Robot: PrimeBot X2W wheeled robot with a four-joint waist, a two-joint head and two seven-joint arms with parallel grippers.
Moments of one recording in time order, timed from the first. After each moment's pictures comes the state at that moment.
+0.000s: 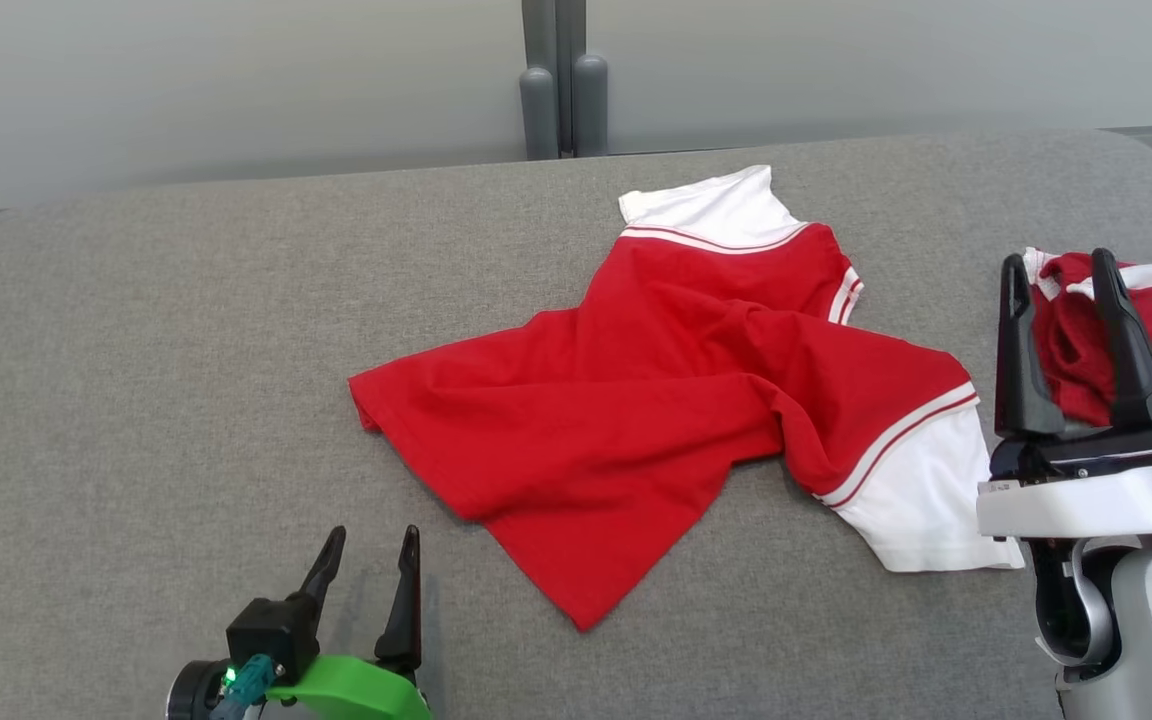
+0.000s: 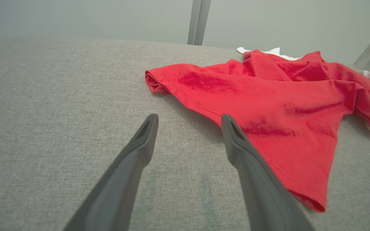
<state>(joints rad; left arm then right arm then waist) -0.04 0.05 -0.21 0.37 -0.26 -0.06 -0.26 -0.16 -0.11 -0.06 -0.07 0.24 0.13 -0.26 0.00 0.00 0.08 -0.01</state>
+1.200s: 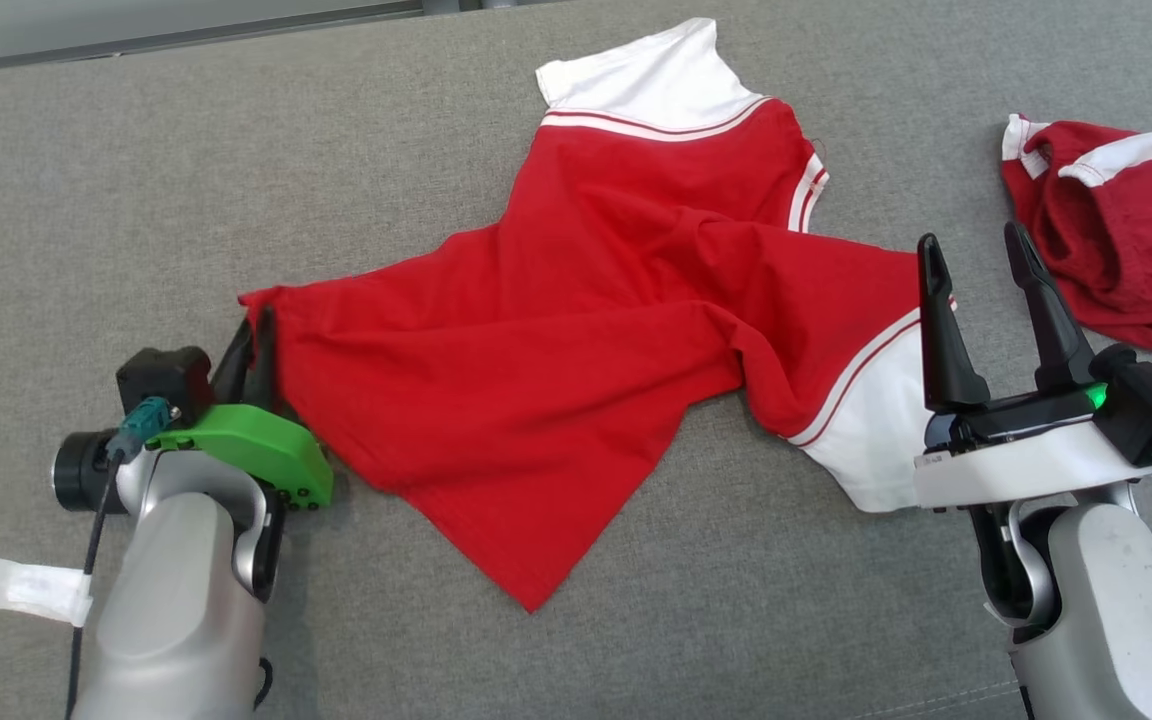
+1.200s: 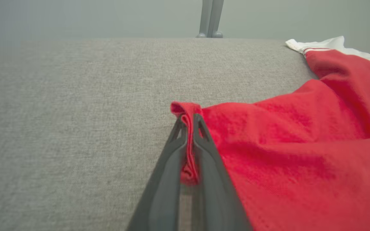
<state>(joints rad) -0.57 0.08 -0.06 0.82 -0.19 -0.12 -0.26 -0.26 -0.10 0.03 0.04 0.22 0.13 -0.26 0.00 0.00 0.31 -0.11</state>
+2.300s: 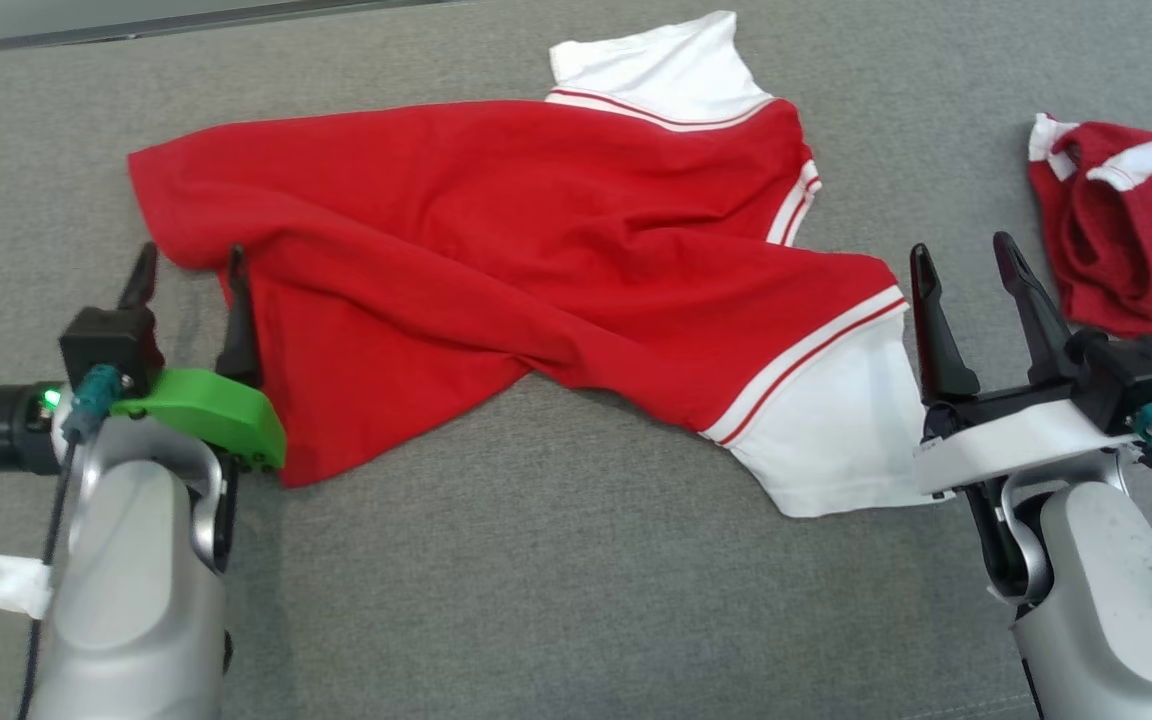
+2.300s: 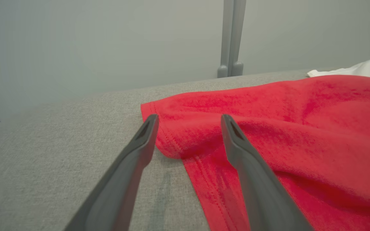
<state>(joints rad) -0.58 0.14 -0.01 0.67 -0.09 -0.09 -0.26 -0.32 -0.12 0.03 0.20 0.20 0.13 -0.26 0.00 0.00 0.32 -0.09</state>
